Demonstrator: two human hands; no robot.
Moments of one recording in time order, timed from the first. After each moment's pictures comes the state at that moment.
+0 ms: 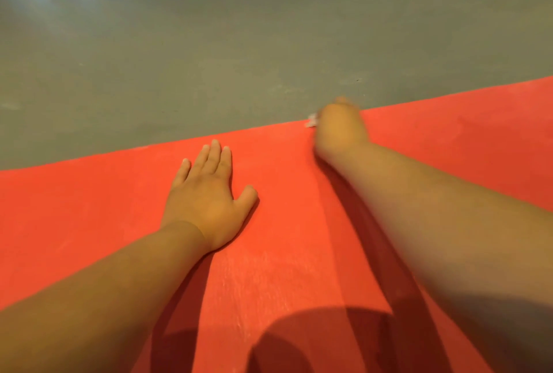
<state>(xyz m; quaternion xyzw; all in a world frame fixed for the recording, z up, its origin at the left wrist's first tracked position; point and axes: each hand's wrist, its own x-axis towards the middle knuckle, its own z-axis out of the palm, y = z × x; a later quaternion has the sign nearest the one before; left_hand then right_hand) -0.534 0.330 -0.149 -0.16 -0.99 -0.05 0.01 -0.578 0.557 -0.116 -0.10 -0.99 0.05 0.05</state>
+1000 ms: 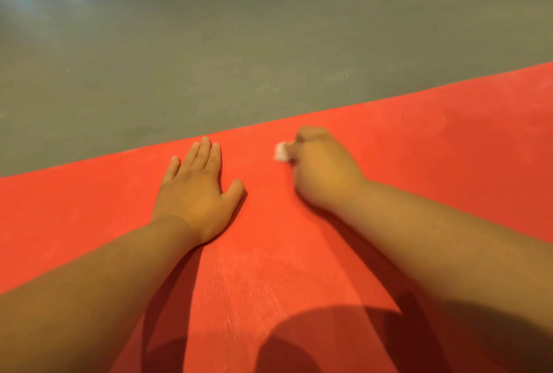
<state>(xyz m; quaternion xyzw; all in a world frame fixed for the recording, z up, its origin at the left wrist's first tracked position) -0.541 0.331 -0.147 -0.17 -0.98 -0.04 0.00 -0.512 0.537 -0.133 0.06 -0.98 0.13 0.11</state>
